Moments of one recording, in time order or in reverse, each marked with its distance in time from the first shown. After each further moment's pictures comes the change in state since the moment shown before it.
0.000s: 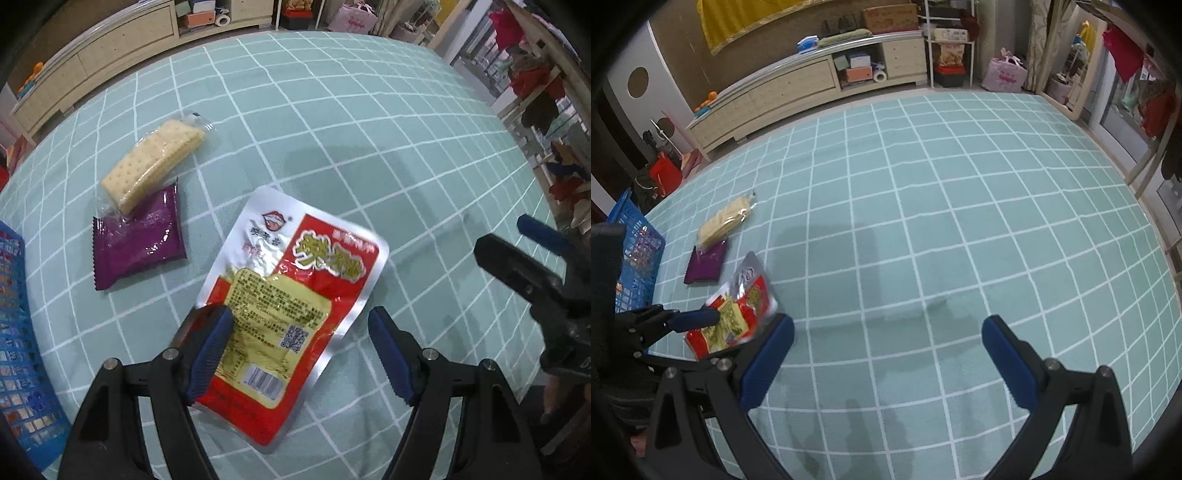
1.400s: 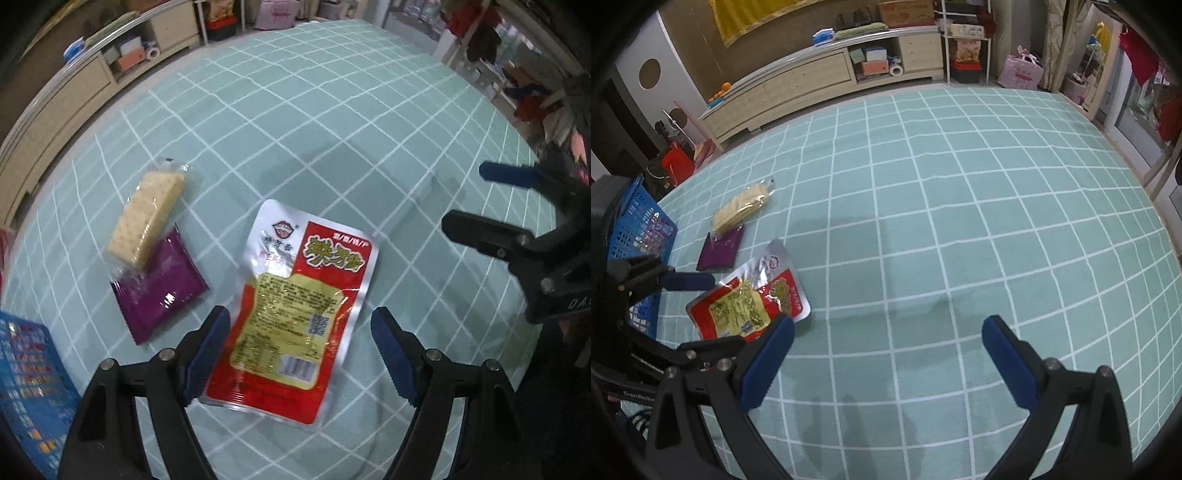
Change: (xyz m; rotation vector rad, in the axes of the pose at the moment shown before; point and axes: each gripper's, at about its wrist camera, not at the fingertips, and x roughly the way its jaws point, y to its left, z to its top) left arm -0.010 0.004 0.017 0.331 0.029 -0.009; right arm 0.003 0.011 -0.003 -0.032 0.021 0.054
